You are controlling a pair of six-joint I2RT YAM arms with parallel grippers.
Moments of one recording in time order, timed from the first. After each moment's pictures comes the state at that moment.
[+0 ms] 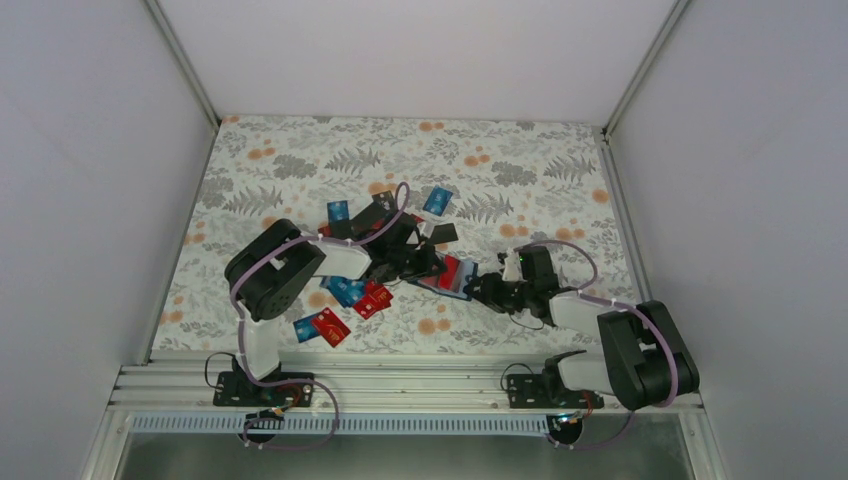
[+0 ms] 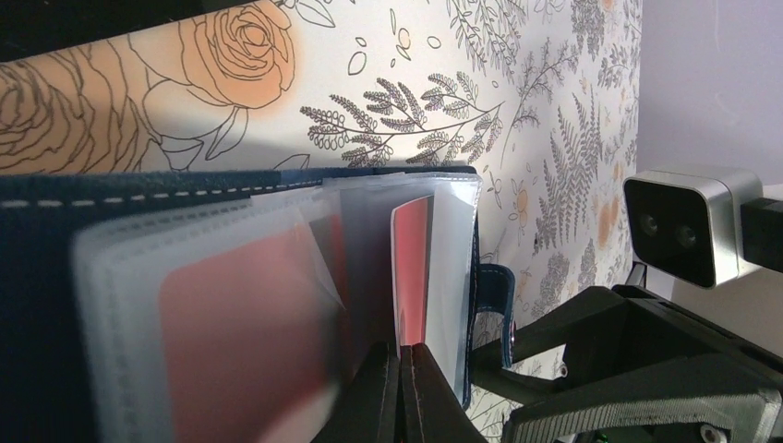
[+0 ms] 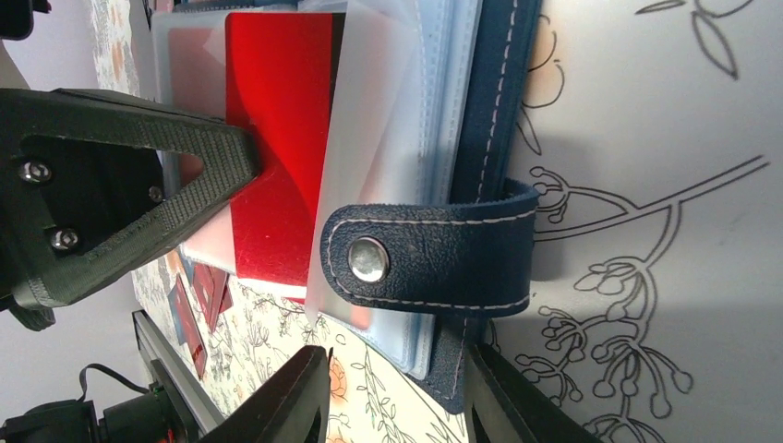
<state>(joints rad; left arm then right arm) -0.76 1.93 0.93 0.25 0.52 -0.91 0.27 1.30 0.28 0.11 -0.67 0.70</state>
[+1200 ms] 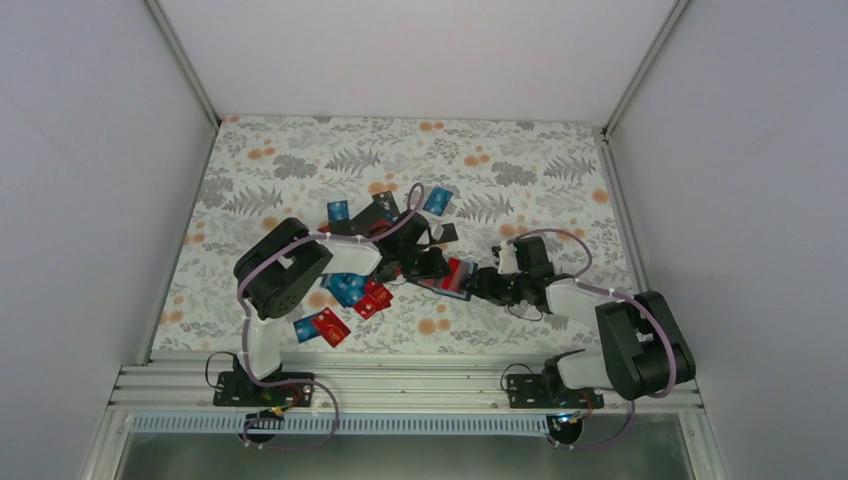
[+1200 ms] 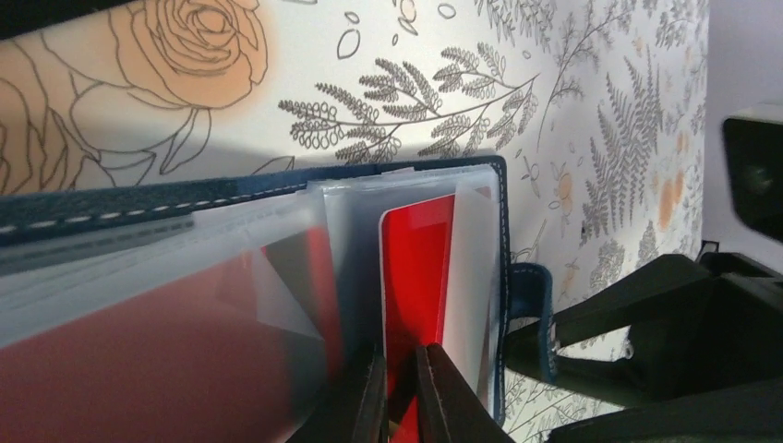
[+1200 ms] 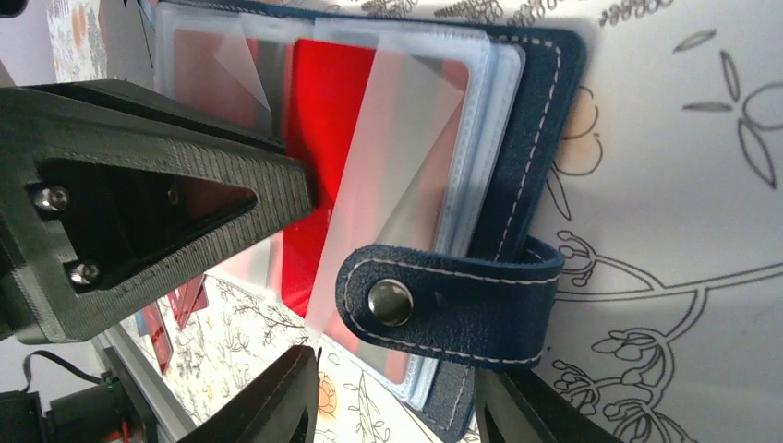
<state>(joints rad) -0.80 1.98 1.04 0.11 0.48 -0.80 0.29 1.35 0.38 -0.01 -0.63 0.59</state>
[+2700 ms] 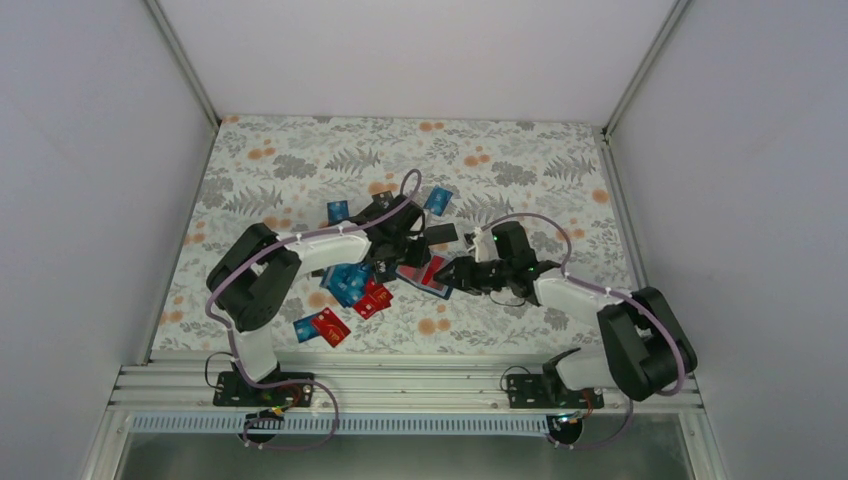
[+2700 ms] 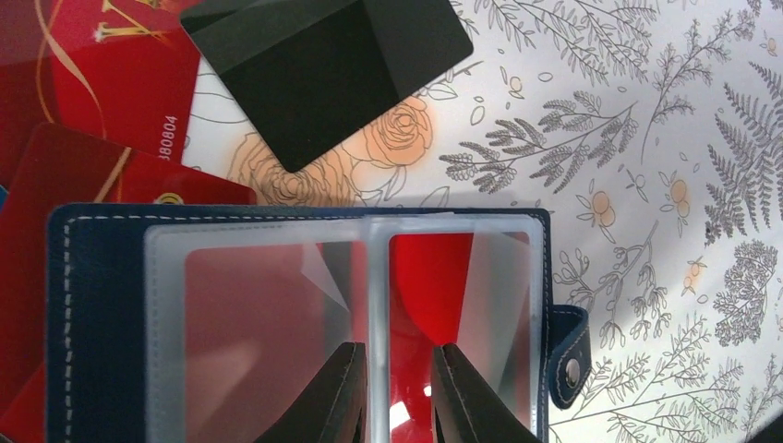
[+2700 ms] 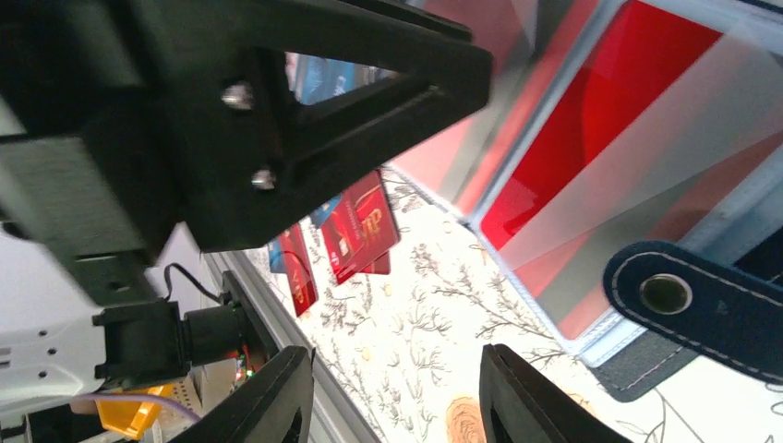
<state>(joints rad) -0.77 1.82 1.12 -0.29 0.21 -0.53 0.46 1.33 0.52 0.00 -0.77 0.69</state>
